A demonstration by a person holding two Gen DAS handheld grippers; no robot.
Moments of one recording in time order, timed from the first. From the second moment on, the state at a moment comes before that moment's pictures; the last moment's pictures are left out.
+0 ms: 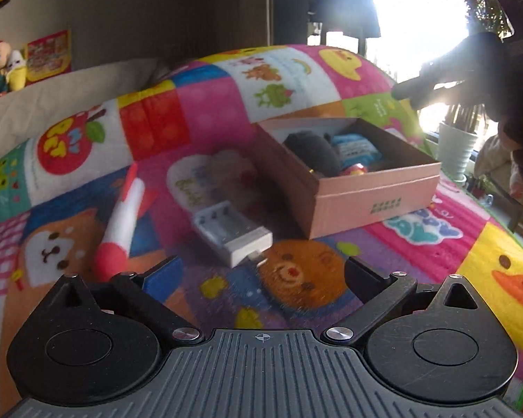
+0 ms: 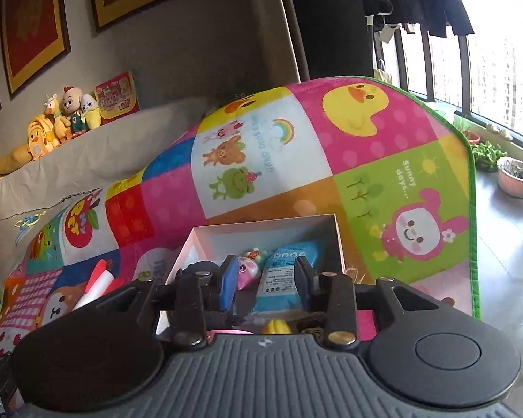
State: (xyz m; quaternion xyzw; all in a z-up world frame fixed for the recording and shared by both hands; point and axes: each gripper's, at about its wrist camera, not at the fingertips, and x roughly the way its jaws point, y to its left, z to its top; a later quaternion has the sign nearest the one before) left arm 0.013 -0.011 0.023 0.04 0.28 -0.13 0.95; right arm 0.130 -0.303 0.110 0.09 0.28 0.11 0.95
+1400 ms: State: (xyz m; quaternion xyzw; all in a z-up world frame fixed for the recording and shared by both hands) left arm 0.004 0.085 0.002 -0.12 0.26 -0.04 0.96; right arm 0.219 -0.070 0.069 -0.24 0.44 0.16 0.85
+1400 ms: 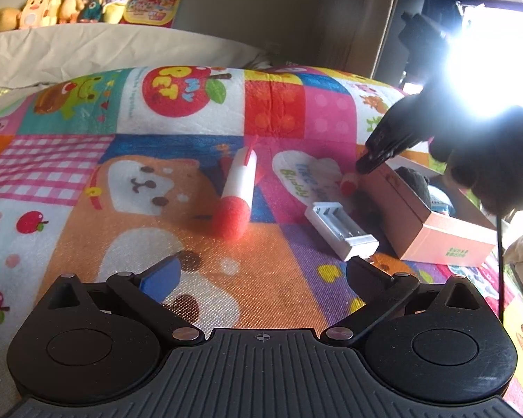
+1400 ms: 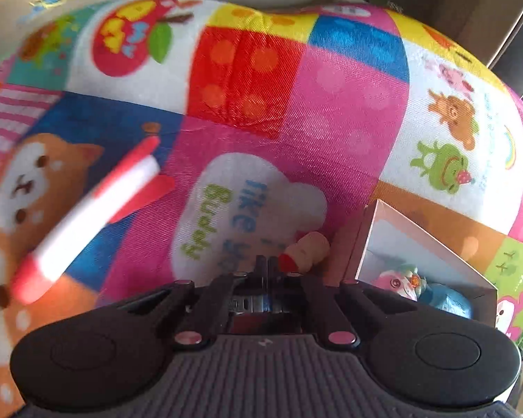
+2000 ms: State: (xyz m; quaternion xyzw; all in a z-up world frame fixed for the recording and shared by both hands) left arm 0.004 0.087 0.001 -0.13 0.27 -0.04 0.95; right arm 0.268 -0.023 0.010 -0.35 0.43 0.08 0.83
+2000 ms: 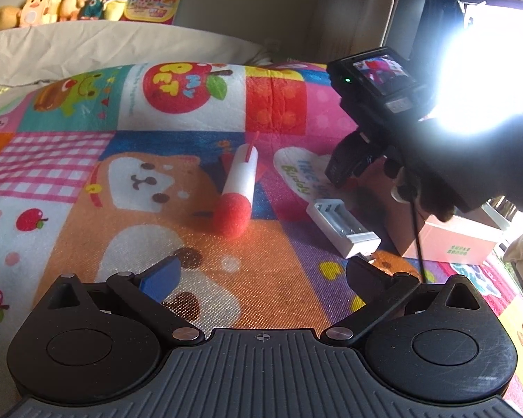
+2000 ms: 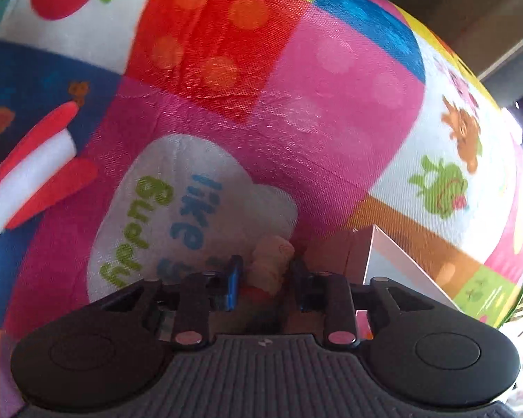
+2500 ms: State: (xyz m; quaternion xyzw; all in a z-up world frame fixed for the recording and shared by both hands) left arm 0.007 0.085 0.000 -0.12 0.28 -0.04 0.95; right arm 0.100 -0.101 0.041 -0.28 0.48 0.27 0.79
